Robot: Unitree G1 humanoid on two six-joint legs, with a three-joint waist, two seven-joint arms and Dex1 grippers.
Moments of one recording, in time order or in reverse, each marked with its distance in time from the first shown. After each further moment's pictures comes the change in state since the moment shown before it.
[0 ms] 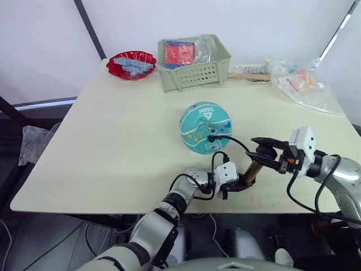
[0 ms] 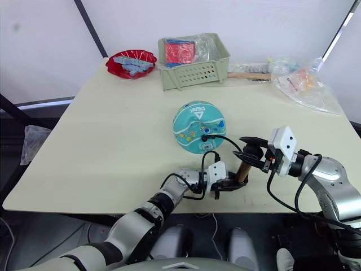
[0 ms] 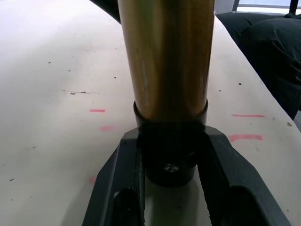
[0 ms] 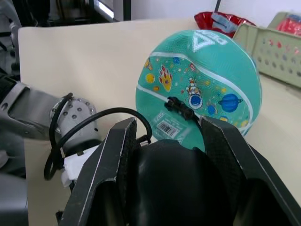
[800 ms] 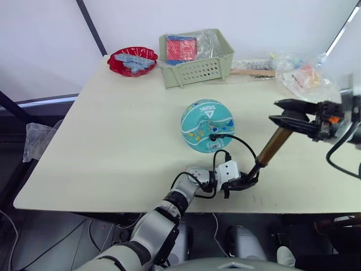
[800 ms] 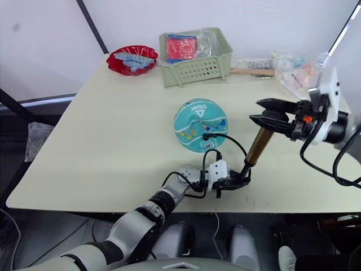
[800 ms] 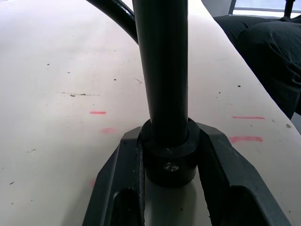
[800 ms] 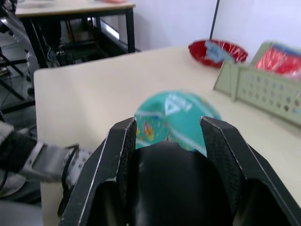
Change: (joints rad) left arm -0.004 -0.008 -0.001 -0.012 -0.009 -0.004 -0.015; right arm -0.314 -0.241 -0.280 -0.052 0.413 0.444 -0.012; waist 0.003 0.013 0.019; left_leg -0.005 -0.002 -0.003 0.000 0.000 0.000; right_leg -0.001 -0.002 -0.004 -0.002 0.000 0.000
